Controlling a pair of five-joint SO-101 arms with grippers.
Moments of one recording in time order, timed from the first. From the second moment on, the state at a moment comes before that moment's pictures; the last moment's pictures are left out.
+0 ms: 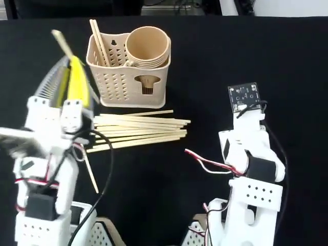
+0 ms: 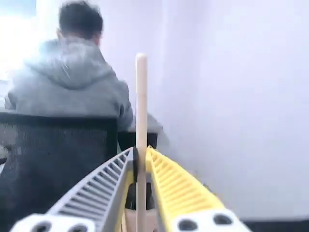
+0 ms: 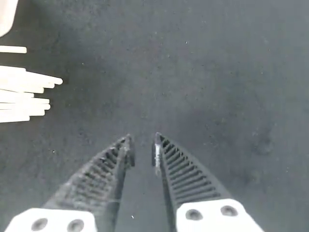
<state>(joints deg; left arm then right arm) 2.7 -81.8 55.5 14.8 4.0 13.4 -61.4 59.5 61.8 21.0</state>
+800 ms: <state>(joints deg) -4.4 -15.2 24.0 -3.6 21.1 13.3 -61.3 60.2 61.8 22.2</state>
